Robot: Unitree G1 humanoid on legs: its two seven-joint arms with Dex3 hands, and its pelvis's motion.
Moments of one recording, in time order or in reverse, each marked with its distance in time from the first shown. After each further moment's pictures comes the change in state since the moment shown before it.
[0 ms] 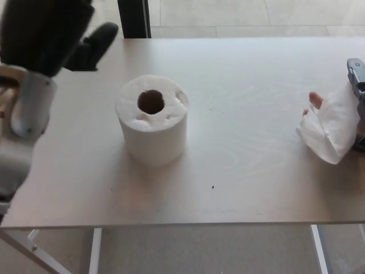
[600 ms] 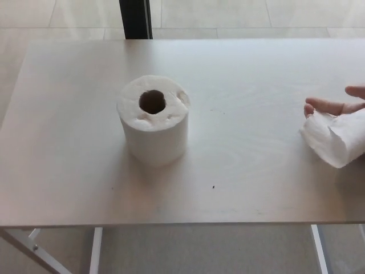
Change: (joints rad) left_arm 0.321 0.095 0.525 -0.336 -0.173 0.062 -0.179; right_arm 0.230 -0.127 -0.304 -0.321 0.126 0.021 0.213
